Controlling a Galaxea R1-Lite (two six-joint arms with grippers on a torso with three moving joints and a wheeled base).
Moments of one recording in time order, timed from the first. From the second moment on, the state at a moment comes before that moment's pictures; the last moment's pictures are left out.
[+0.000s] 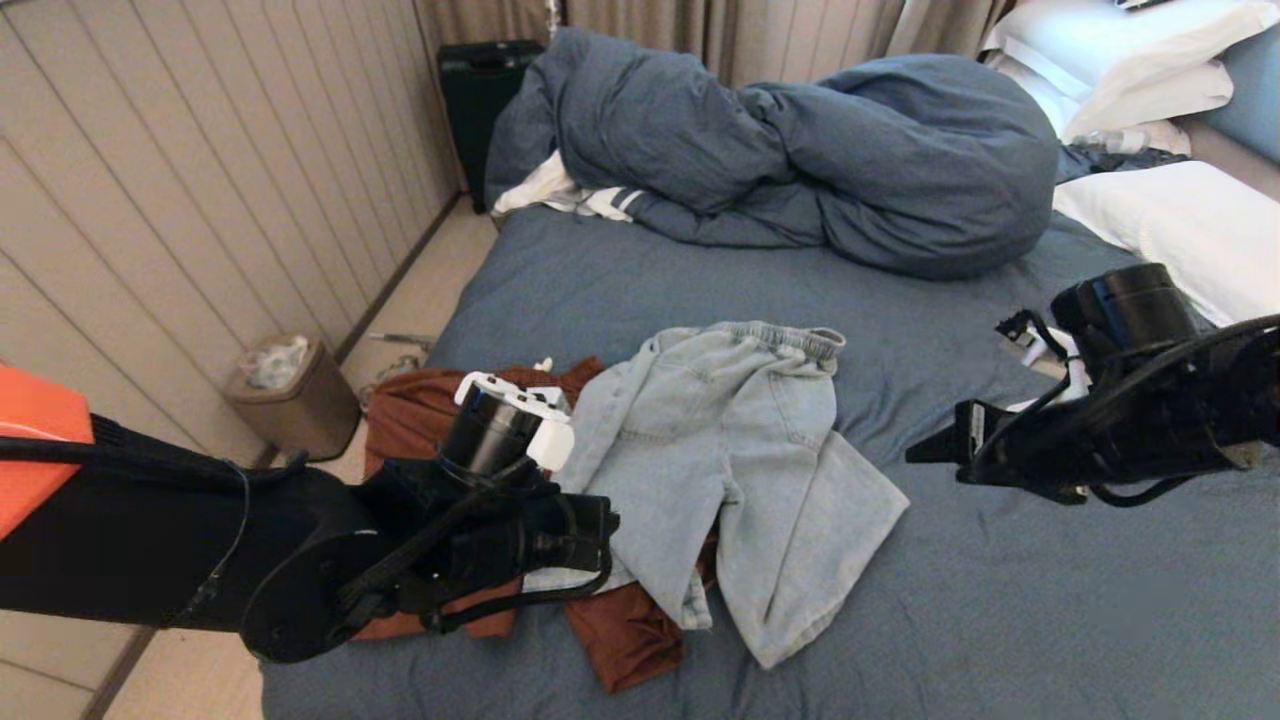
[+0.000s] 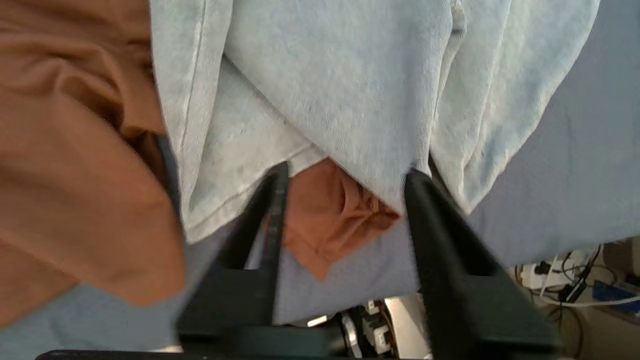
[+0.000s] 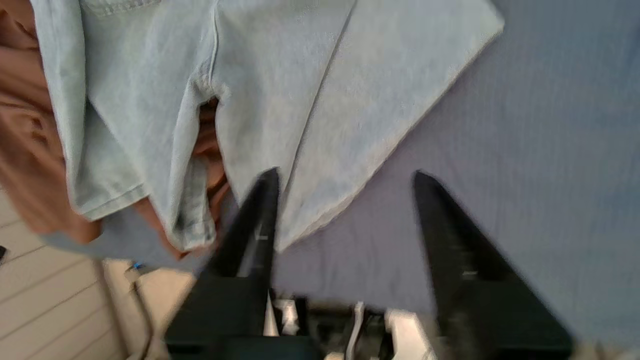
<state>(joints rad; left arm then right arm) -0.78 1.84 -0.92 -0.29 0.16 -0.44 0.12 1.64 -1.06 0.21 0.17 0.38</state>
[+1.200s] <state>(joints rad) -0.72 2.29 -1.48 -0.30 0.21 -0.23 0.10 1.68 -0.85 -0.01 0.18 0.35</state>
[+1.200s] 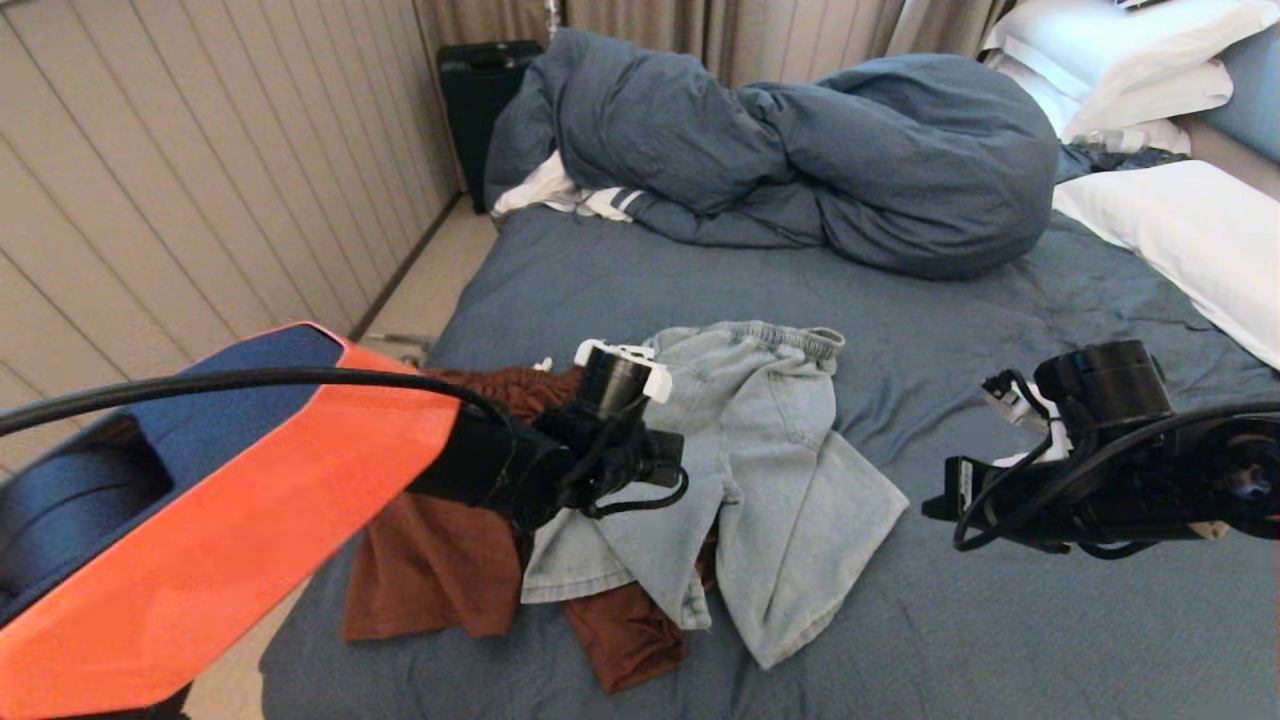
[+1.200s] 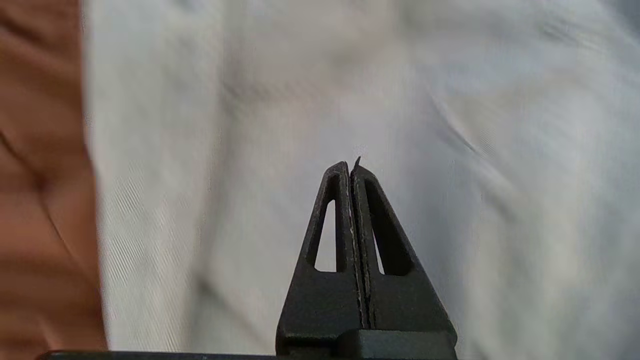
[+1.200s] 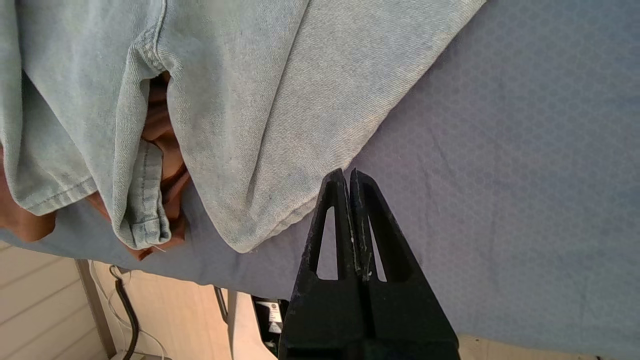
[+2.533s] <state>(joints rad) -0.38 2.58 -1.94 -0.43 0.38 0.12 0.08 1.66 -0.84 -0.02 0.18 0.36</state>
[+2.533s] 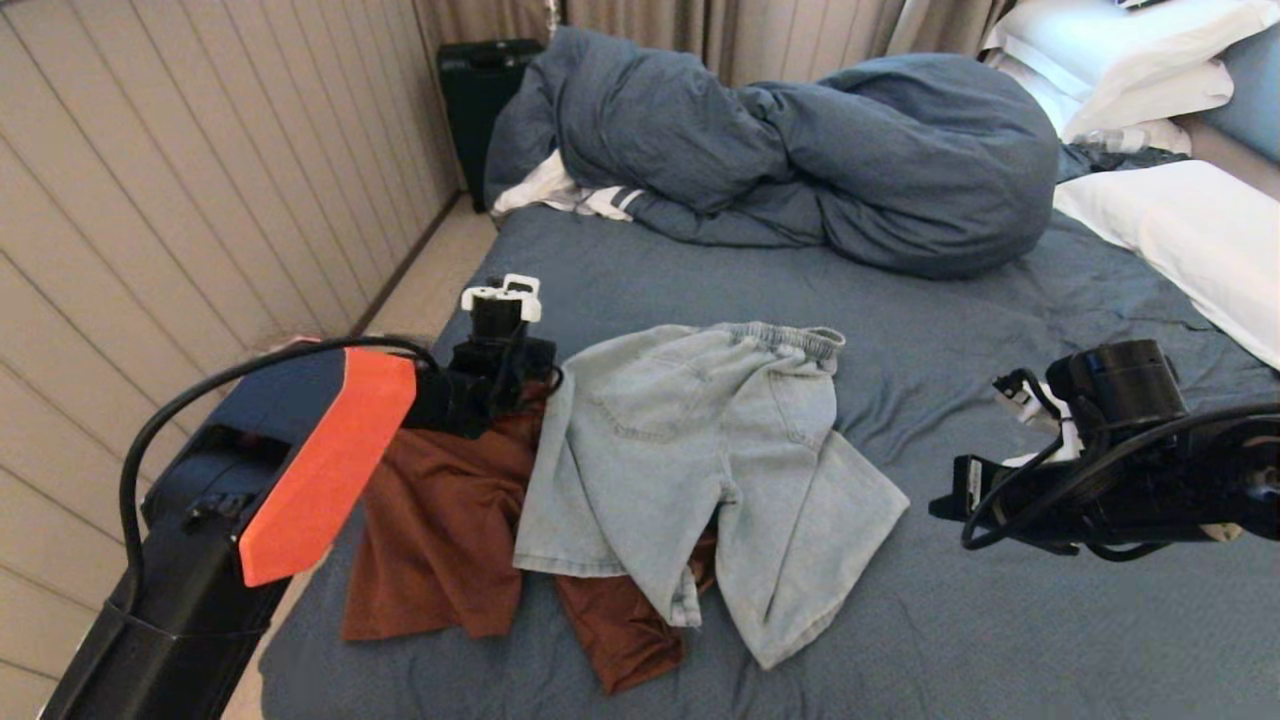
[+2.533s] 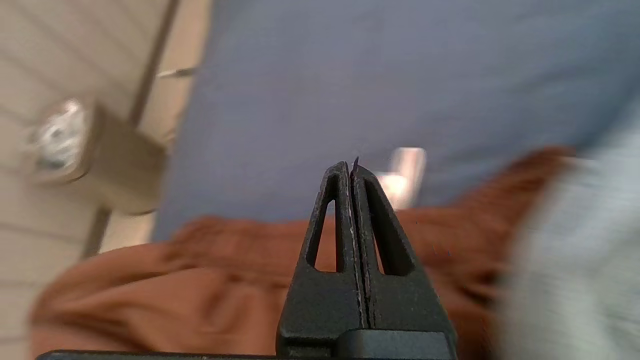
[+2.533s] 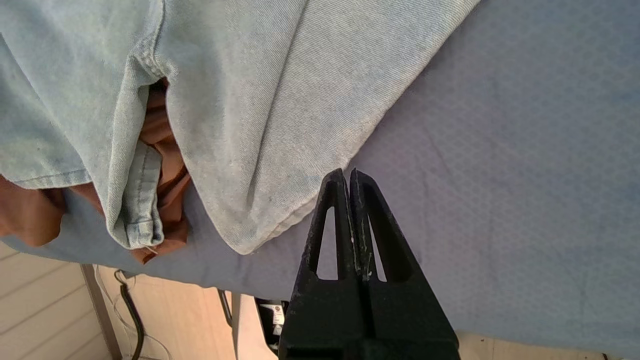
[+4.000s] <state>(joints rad) -0.56 1.98 -0.87 -0.41 0.15 -0.28 0.31 1.72 -0.96 0.11 0.17 0.38</state>
